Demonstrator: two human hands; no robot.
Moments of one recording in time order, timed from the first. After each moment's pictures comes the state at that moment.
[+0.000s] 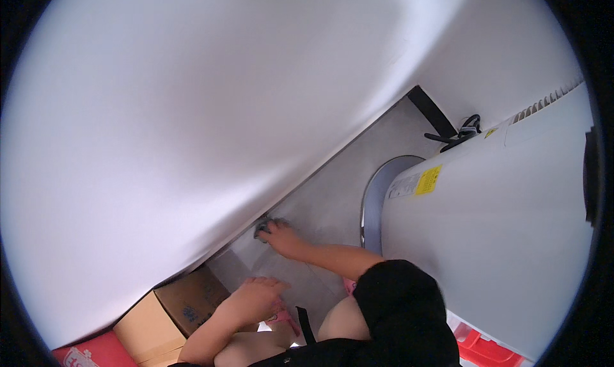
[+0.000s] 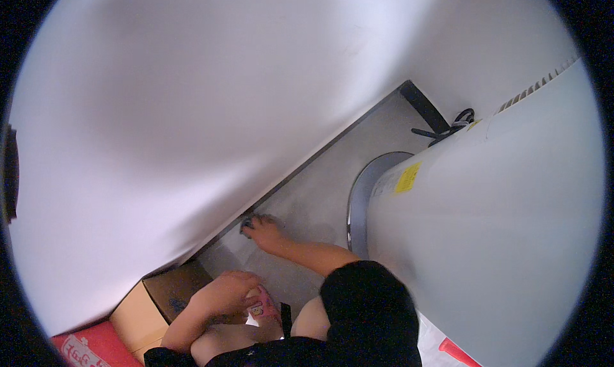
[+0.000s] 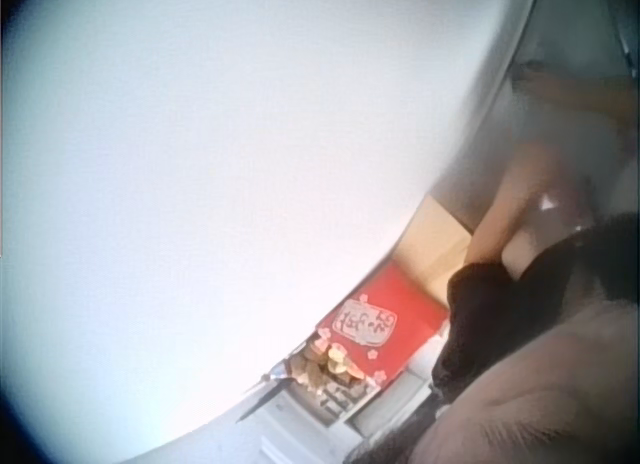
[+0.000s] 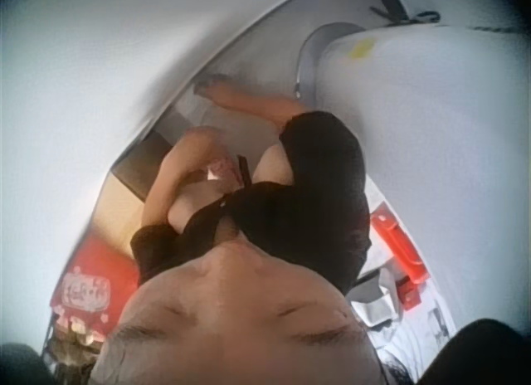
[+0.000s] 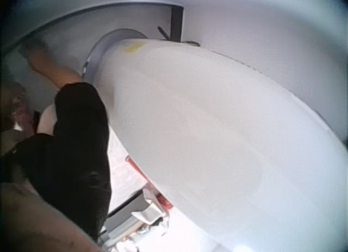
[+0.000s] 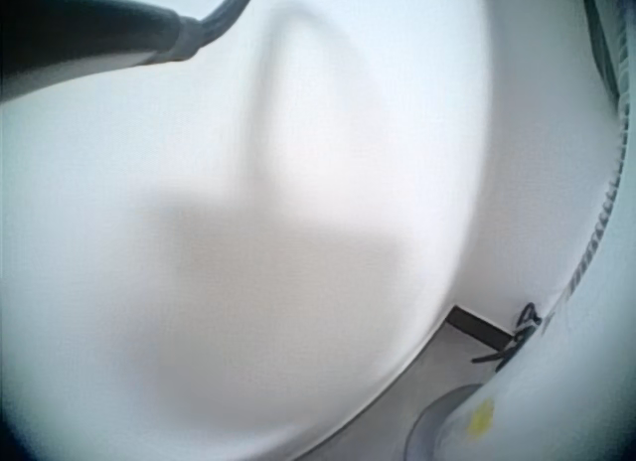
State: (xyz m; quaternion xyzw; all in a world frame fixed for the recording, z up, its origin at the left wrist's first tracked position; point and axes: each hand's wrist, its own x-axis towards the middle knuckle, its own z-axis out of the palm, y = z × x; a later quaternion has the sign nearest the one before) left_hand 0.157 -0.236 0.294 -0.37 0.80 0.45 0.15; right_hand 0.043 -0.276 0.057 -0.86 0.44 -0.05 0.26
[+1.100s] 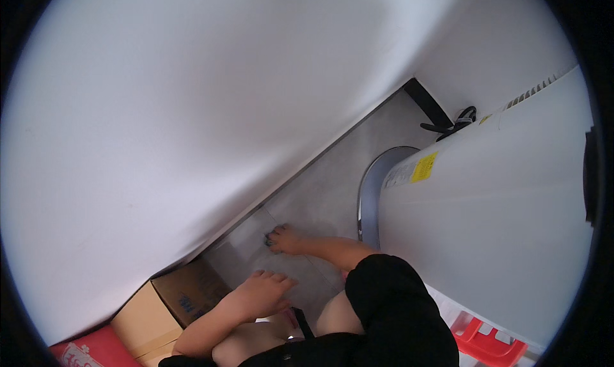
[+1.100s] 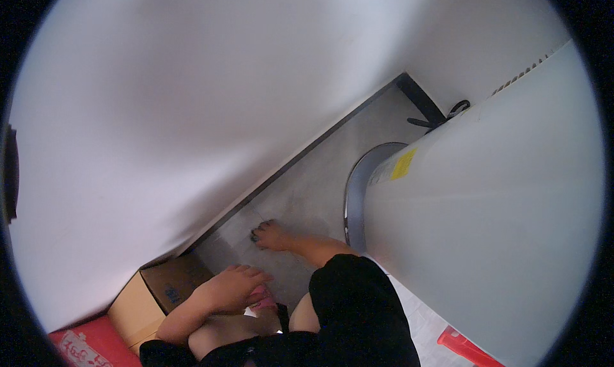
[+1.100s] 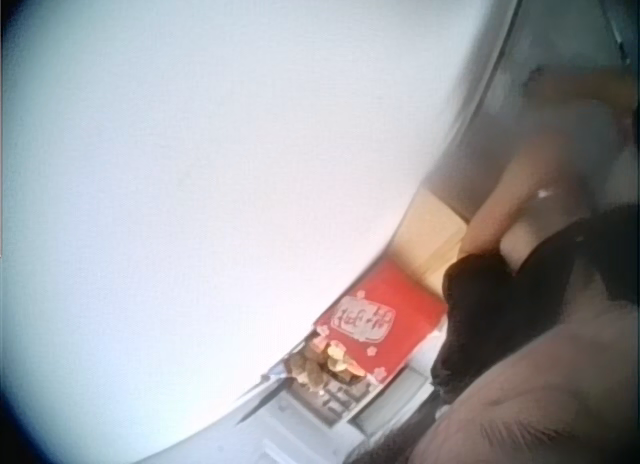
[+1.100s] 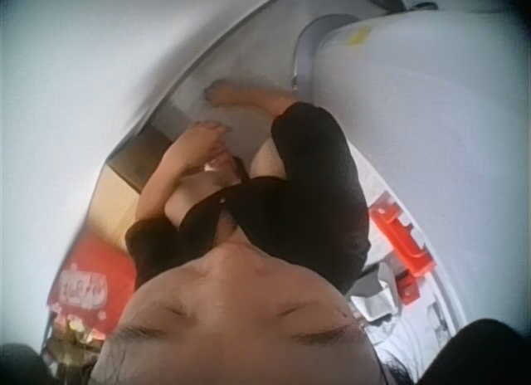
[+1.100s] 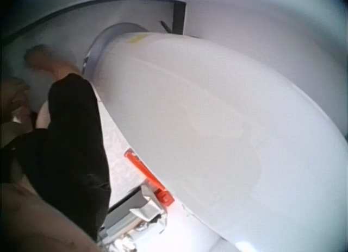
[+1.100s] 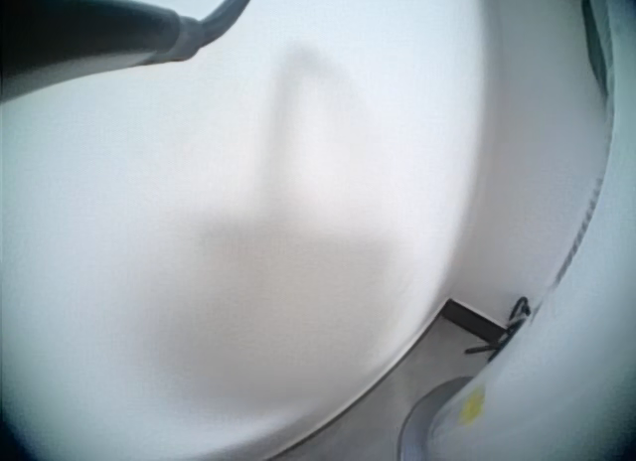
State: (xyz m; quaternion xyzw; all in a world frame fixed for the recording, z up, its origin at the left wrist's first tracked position) left_hand 0.150 -0.227 0.303 -0.30 0.83 0.43 0.17; right_hand 0.014 -0.248 0.035 -0.95 0.20 -0.03 0.23
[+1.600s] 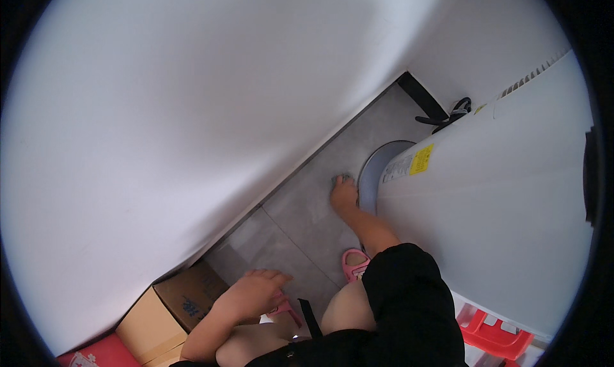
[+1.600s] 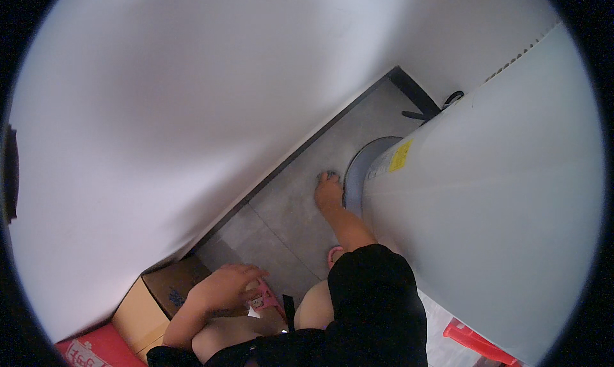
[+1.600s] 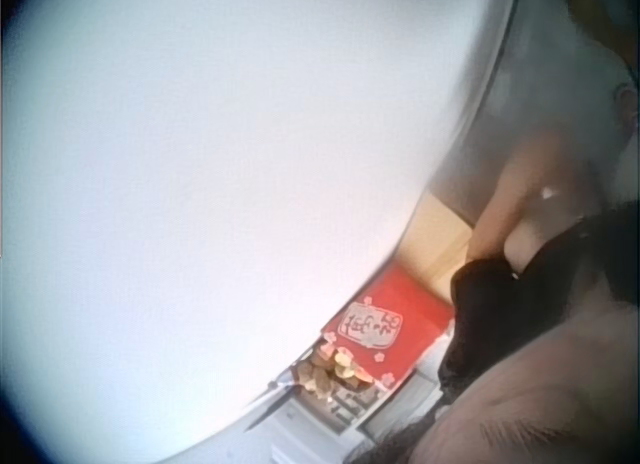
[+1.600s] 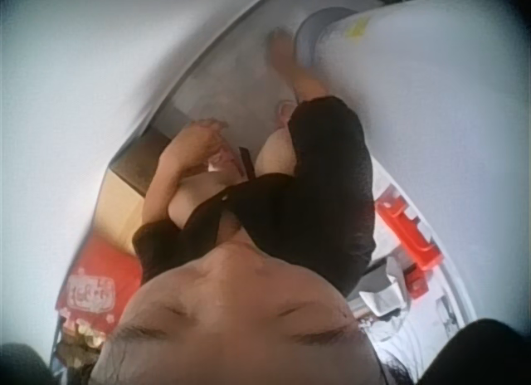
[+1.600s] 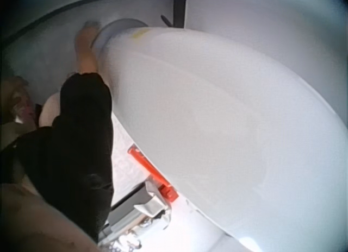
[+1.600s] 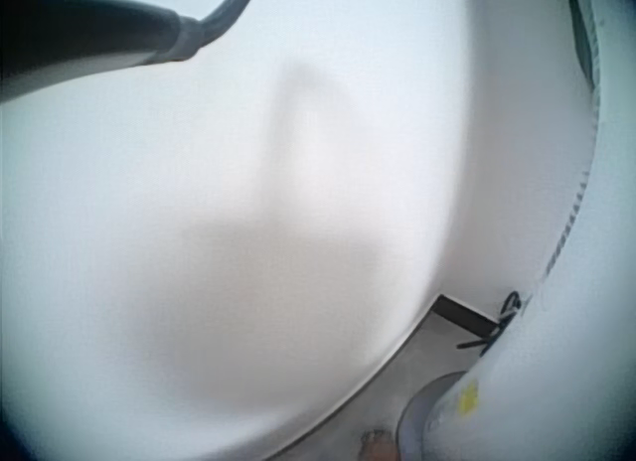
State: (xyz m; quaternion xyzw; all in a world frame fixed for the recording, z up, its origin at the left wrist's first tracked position) left_hand 0.164 -0.229 0.294 -0.35 0.80 0.47 0.12; right_hand -0.112 -0.322 0.021 -0.54 0.82 0.01 0.18
